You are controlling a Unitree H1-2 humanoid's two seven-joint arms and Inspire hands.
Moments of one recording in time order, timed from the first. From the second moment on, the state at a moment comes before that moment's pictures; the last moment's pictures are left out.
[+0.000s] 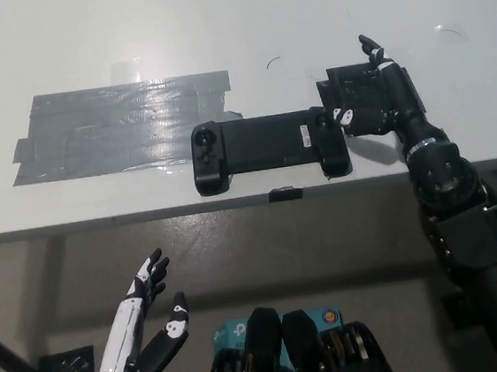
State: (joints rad) left_arm 0.00 0.14 -0.09 -0.06 0.15 -0.06 -0.03; right_arm -0.80 -0.10 0.02 0.74 -0.25 -0.02 -0.11
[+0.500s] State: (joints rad) left_arm -0.01 0.14 -0.09 -0.07 0.16 -0.05 -0.04; right_arm -0.82 -0.09 0.03 0.80 -0.25 -0.02 -0.12
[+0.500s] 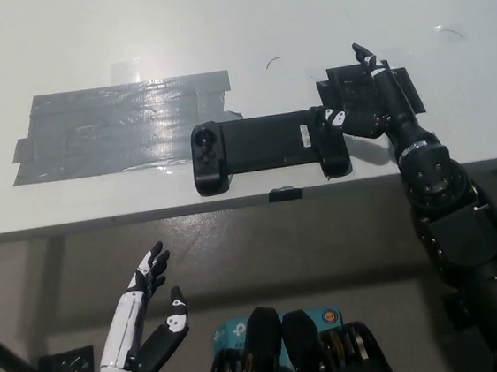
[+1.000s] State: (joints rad) left_arm -0.03 0.14 -0.09 -0.07 0.16 -0.05 -0.04; right_arm -0.83 -0.09 0.03 0.84 -0.25 -0.03 -0.12
